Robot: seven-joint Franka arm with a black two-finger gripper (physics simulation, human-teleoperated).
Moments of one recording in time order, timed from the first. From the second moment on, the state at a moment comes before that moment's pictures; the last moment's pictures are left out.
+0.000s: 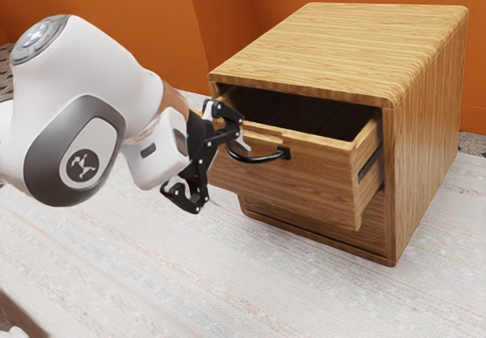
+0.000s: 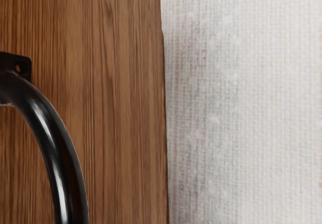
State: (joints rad) arm 0.32 -0.43 -0.40 -2.09 -0.23 2.24 1.57
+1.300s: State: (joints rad) arm 0.25 -0.80 -0.35 -2.39 -0.34 2.23 1.56
